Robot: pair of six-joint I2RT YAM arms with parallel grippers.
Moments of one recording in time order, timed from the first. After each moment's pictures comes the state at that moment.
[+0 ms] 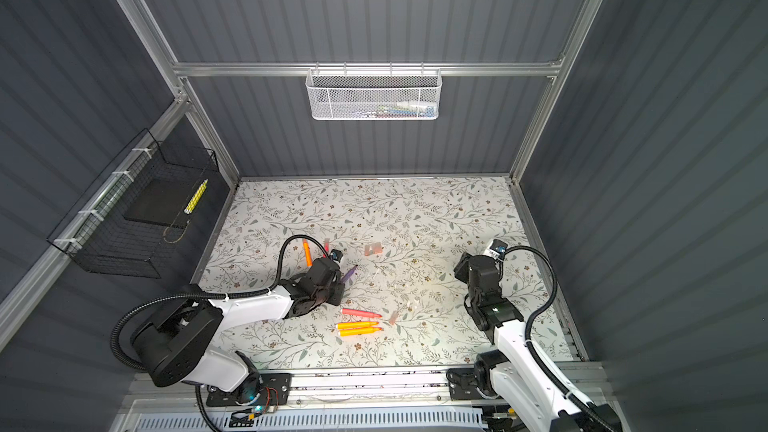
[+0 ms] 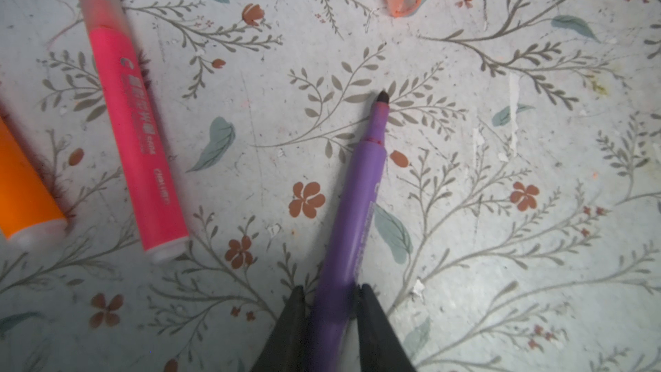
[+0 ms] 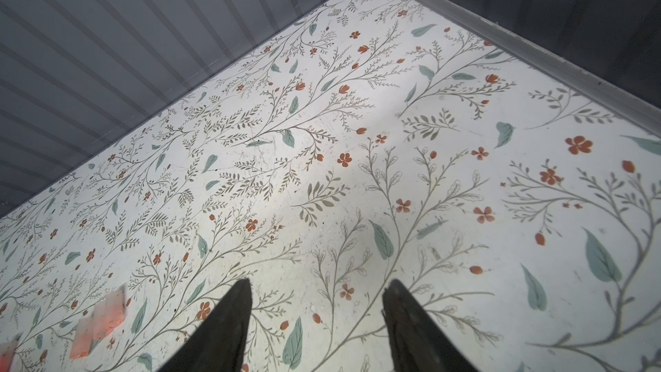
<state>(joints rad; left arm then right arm) -0.76 1.50 0.60 -0.04 -0.17 -0.30 0.21 0.81 0.35 -0.04 0.34 0.59</state>
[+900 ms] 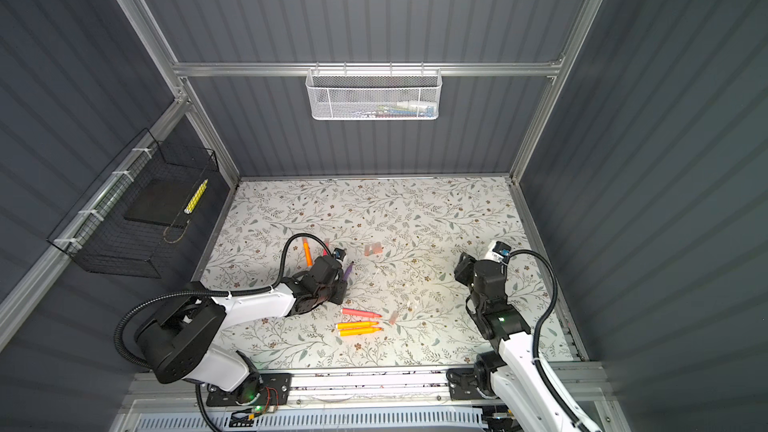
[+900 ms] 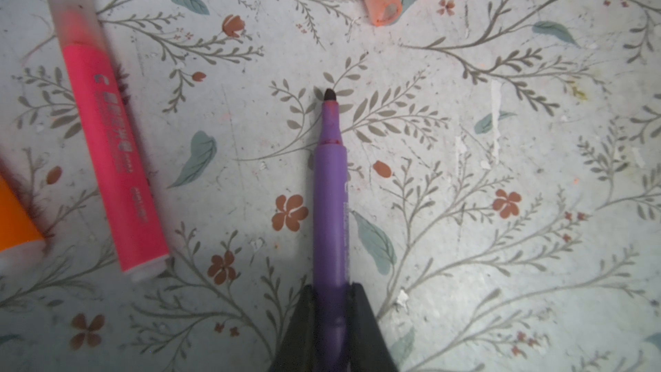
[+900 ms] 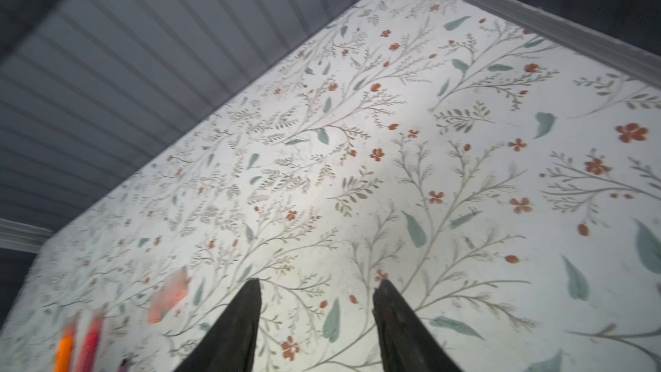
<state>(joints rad) -0.77 1.52 0.63 -0.04 -0.14 -0.29 0.23 0.62 0.35 -0.12 0.21 0.67</state>
